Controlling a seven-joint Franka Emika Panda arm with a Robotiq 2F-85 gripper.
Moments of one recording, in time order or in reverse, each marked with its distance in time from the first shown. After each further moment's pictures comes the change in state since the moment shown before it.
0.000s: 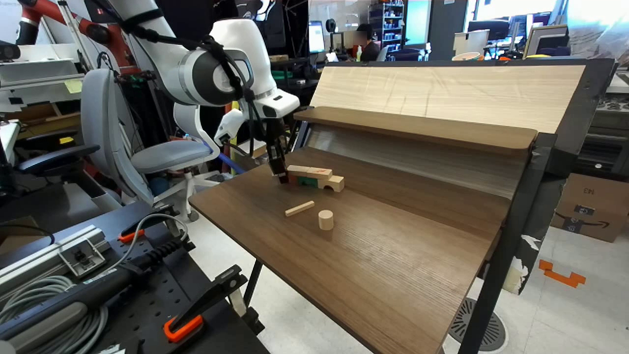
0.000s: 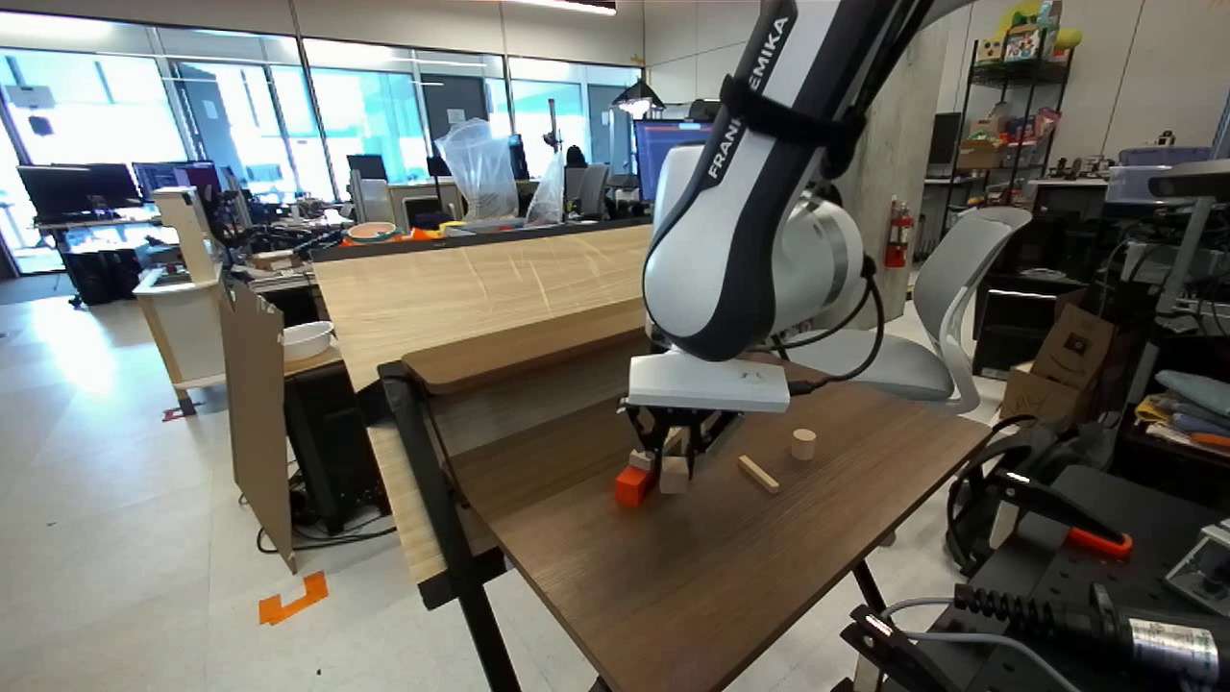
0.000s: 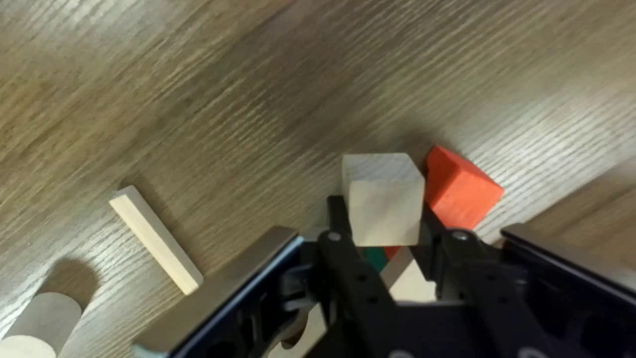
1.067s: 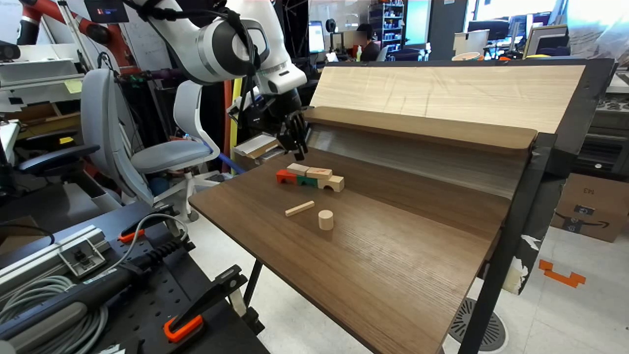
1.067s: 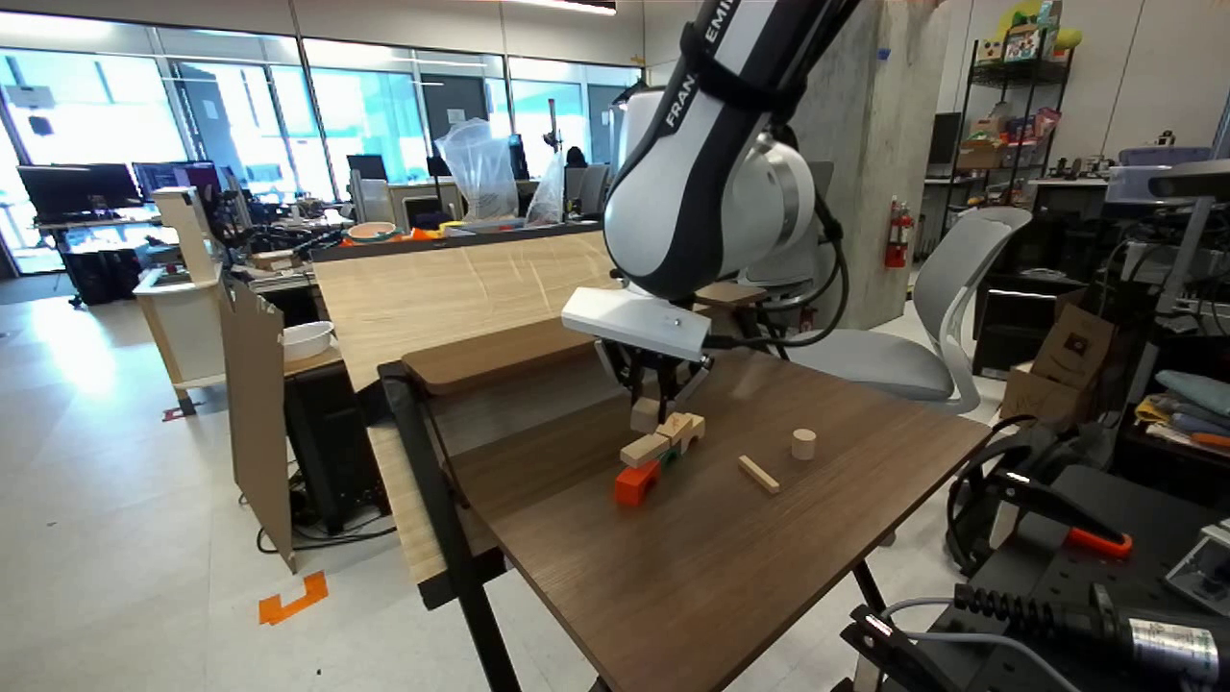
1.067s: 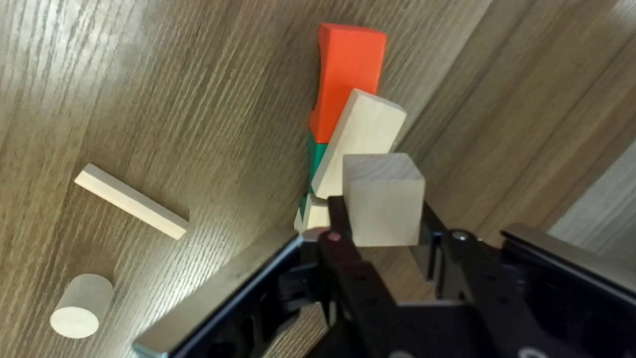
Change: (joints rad) arm 0.087 0.004 -0.120 0.145 -0.020 -0.122 0.425
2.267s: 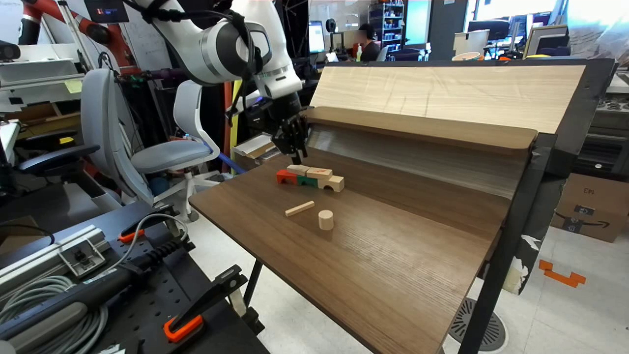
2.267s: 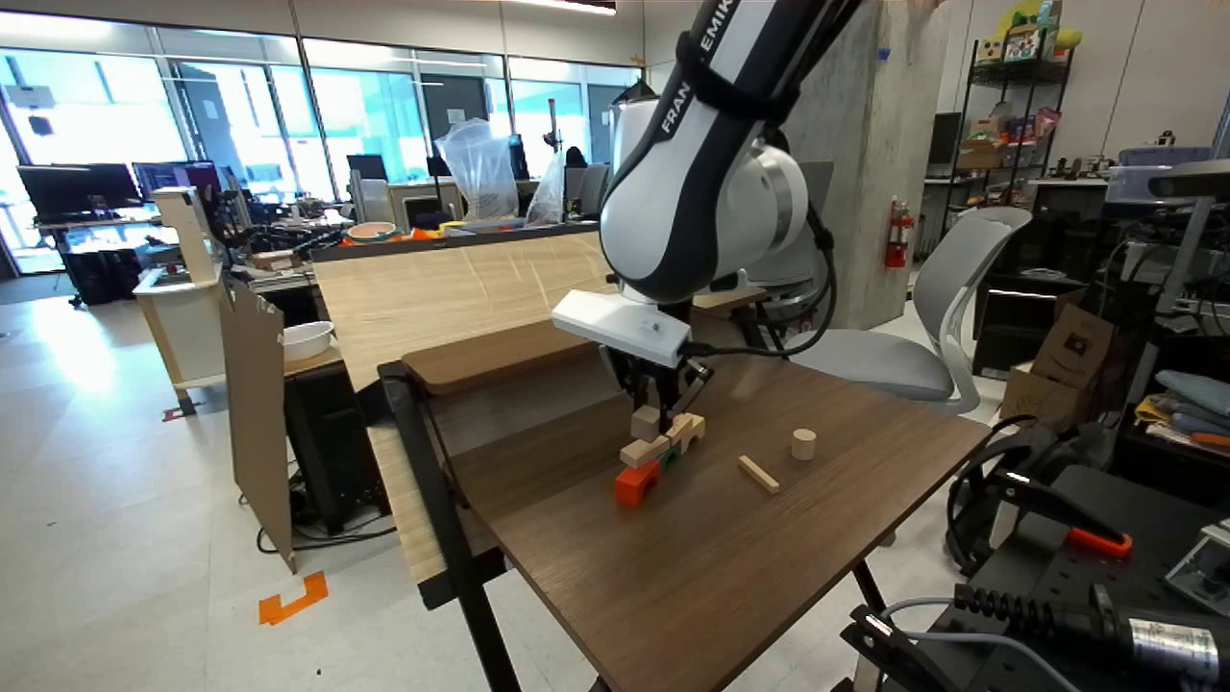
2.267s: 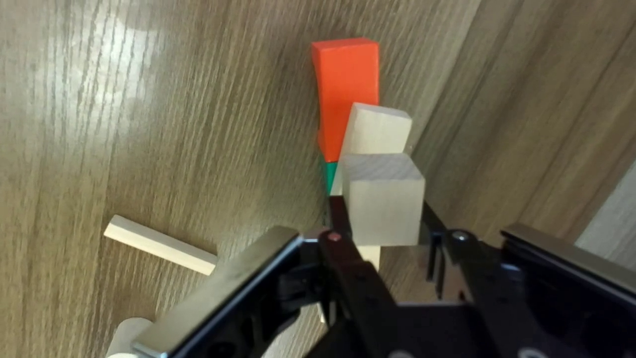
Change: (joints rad) arm -0.019 0.017 0.019 0.026 -0.013 -0.052 0.185
